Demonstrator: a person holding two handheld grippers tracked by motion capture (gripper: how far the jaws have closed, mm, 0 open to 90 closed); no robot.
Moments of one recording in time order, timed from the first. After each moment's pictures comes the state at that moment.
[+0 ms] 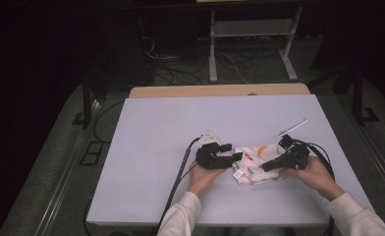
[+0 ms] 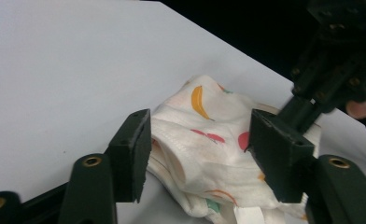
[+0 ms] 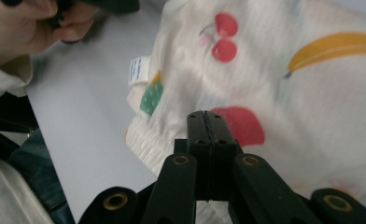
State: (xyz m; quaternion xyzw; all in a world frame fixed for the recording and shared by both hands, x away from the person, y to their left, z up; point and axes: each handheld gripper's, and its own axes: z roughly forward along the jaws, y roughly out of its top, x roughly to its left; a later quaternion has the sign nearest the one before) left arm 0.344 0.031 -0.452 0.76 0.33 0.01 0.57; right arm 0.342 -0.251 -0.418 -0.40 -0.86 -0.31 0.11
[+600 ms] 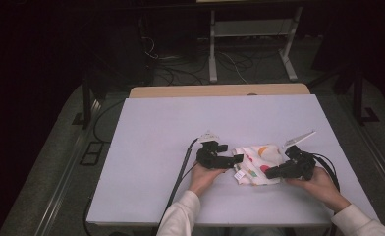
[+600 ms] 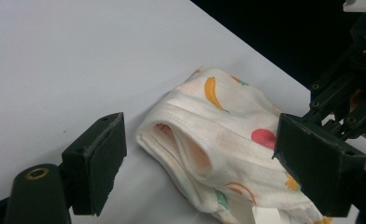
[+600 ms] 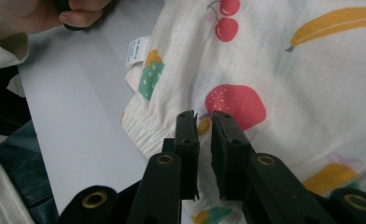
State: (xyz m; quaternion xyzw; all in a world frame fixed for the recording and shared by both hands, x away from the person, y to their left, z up) left arm 0.351 0.029 -0.459 0.75 0.36 -0.02 0.55; right arm 0.318 -0.265 -0.434 -0.38 -0.85 -0.35 0.08
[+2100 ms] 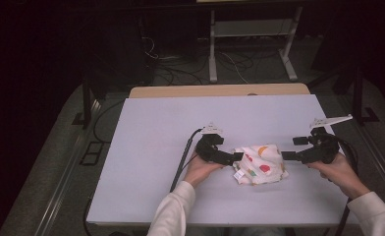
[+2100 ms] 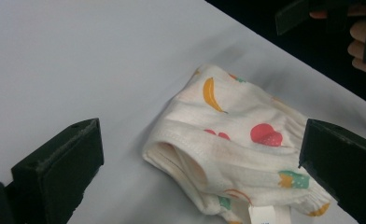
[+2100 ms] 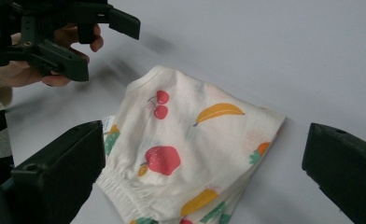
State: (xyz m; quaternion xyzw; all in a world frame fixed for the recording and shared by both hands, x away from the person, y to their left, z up) left arm 0.362 0.028 -0.429 0.80 0.32 0.00 0.51; right arm 0.337 -0.317 -0.394 -0.40 -0.80 -0.44 -0.01
